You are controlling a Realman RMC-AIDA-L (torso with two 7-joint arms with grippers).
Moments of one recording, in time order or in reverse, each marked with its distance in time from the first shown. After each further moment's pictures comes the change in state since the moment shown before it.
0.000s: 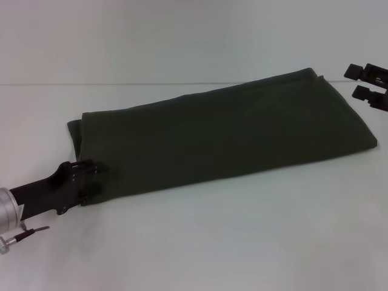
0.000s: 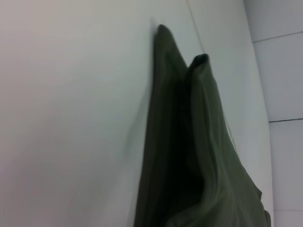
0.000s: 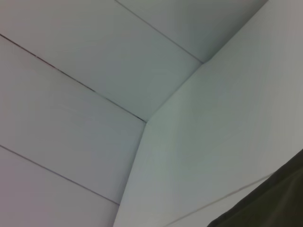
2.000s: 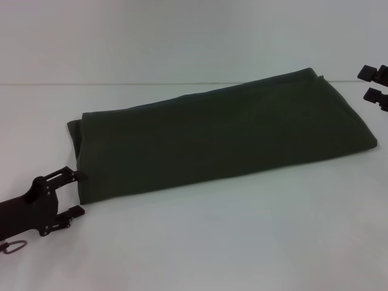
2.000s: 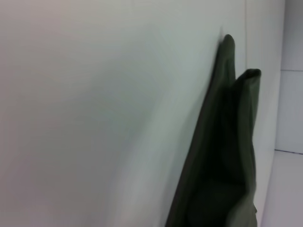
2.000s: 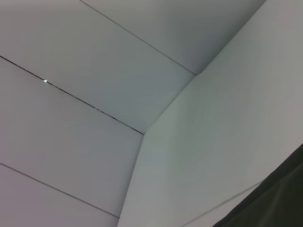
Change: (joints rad) left arm 0.052 0.016 -0.127 0.026 0.109 0.114 -0.219; right arm -0.017 -0.007 0.057 0.026 -0.006 -0.019 -0.010
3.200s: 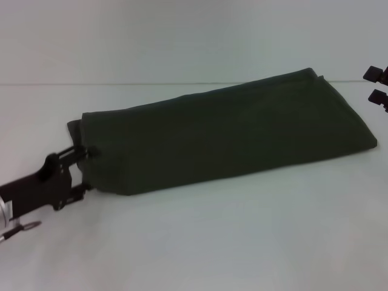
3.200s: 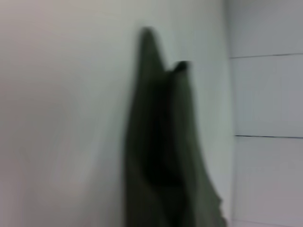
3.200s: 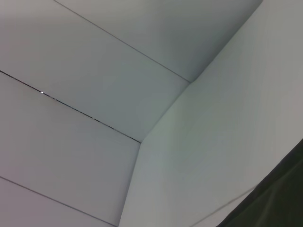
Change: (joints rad) left arm -0.049 -0.001 -0.013 -0.056 -0.097 0.008 0.173; right arm -0.009 0.002 0.024 0.014 0.002 0.006 0.000
